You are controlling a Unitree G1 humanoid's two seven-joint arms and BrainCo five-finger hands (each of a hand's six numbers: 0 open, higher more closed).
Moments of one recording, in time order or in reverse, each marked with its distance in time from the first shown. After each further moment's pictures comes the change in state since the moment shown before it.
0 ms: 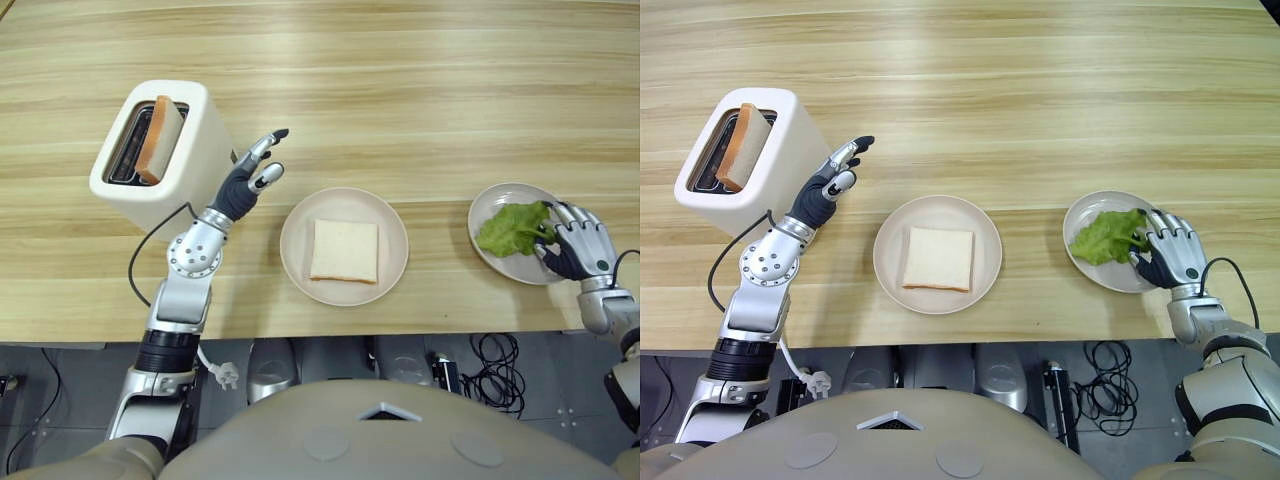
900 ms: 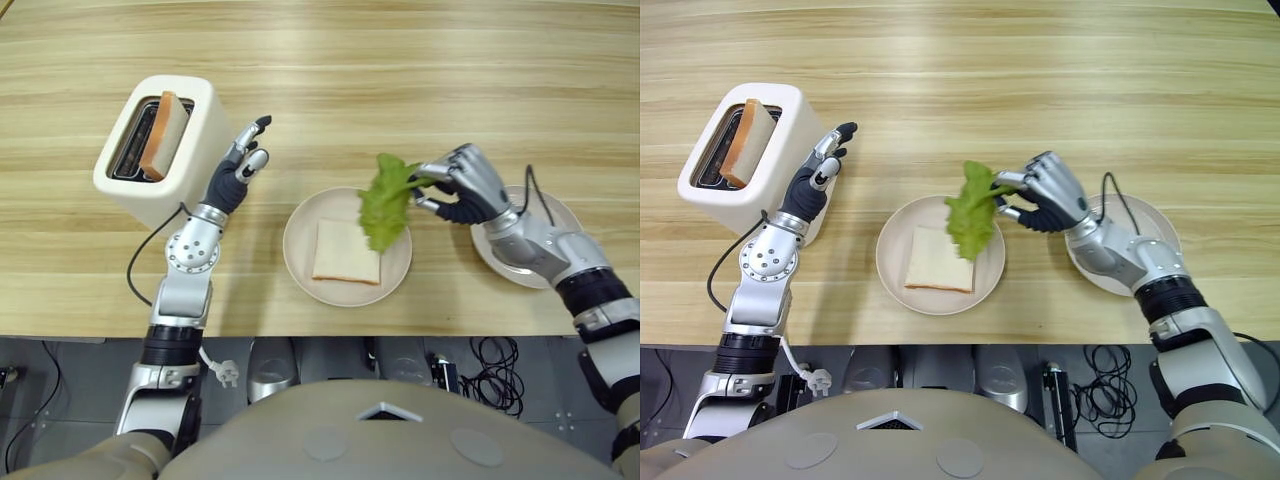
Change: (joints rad) left arm -0.031 -0.041 0.045 0.067 -0.013 -0.036 0.065; right arm -0.063 0.151 -0.039 -0.838 0.108 -0.348 0.358
